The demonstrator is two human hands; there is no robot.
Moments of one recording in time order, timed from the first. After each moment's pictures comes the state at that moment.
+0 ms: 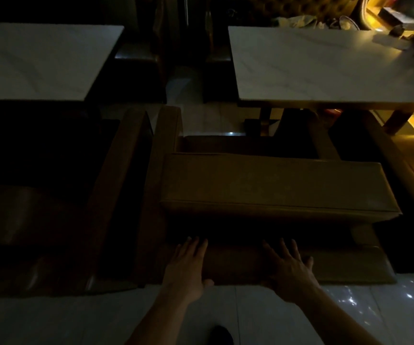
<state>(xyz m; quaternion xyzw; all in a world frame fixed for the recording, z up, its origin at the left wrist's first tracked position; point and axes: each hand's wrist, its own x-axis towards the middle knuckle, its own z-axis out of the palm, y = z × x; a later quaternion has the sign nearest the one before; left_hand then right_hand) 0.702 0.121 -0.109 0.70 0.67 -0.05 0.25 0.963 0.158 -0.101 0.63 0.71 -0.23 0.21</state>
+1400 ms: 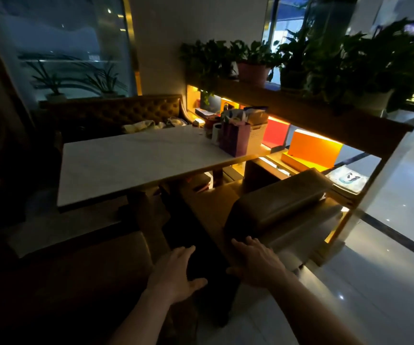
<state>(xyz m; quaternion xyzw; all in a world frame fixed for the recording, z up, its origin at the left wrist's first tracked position) 1.224 0.174 0.111 0.82 0.51 0.00 0.24 1.453 0.118 0.120 0.76 0.63 -0.17 0.01</state>
